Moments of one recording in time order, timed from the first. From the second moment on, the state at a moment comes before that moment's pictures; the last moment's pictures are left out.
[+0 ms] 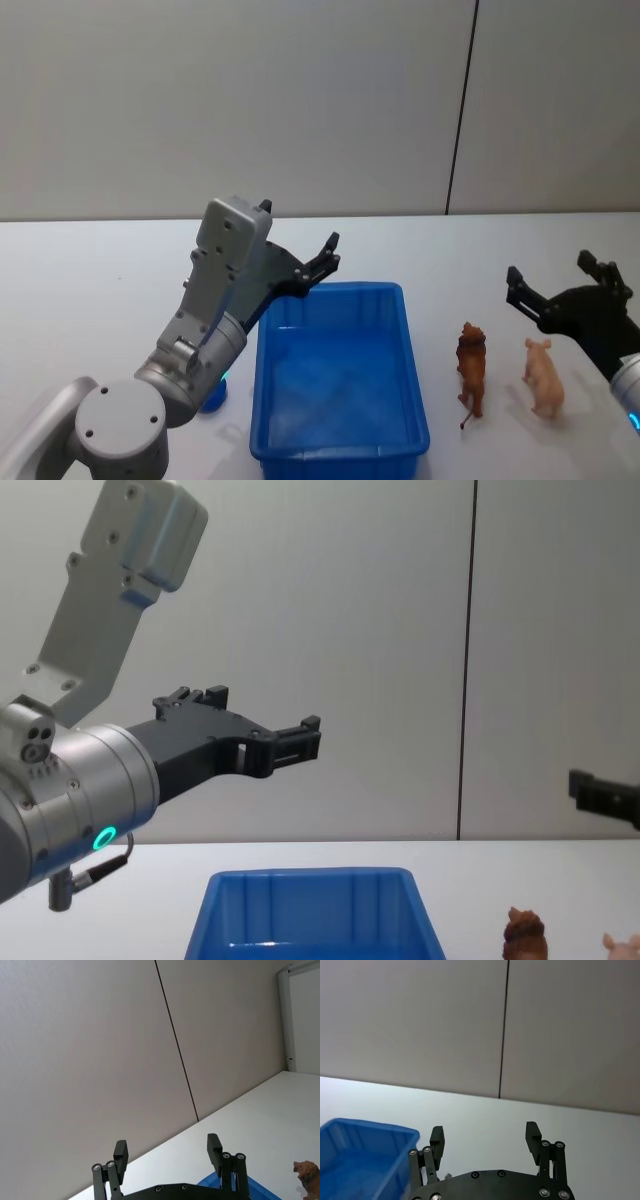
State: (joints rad) left arm -0.24 0.38 0.45 -1.63 -0.20 0.01 -0.01; right arm 0.00 0.32 -0.22 -1.74 0.29 0.13 0.00
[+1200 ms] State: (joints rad) left arm -0.24 0.38 0.45 -1.63 -0.20 0.01 -0.01; right arm 0.04 0.22 -0.25 -1.57 0.28 0.46 -0.16
